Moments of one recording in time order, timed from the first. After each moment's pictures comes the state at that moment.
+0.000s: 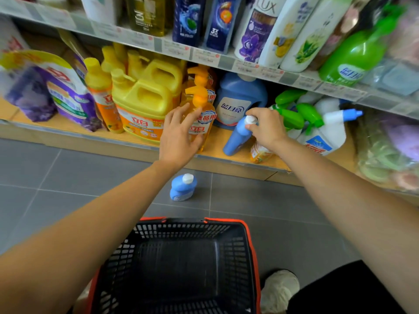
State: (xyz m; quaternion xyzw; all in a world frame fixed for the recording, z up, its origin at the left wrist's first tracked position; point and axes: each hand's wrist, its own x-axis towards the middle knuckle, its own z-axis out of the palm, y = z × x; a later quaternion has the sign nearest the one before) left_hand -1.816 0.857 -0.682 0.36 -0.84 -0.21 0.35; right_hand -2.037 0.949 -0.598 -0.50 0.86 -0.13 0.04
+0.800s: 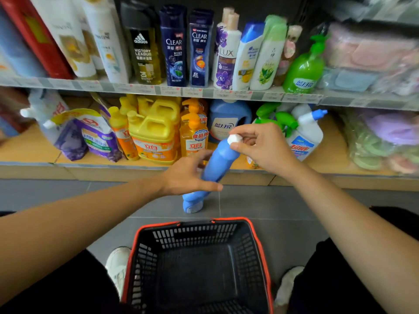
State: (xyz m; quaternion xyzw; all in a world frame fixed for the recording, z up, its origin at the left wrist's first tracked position) left_hand -1.760 0.932 -0.566 0.21 -0.87 -0.44 0.05; right_hand -1.954 1.052 -0.511 -0.53 0.72 -0.42 0.14
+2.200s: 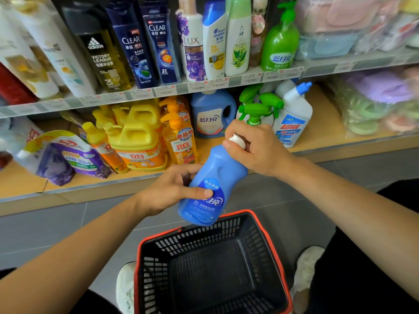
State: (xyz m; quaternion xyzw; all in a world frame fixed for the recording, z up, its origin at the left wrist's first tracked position) left_hand -1.749 0.952 -0.555 0.14 -0.69 -0.71 0.01; right_hand -1.949 1.082 -0.521 -0.63 0.66 -0.41 -0.01
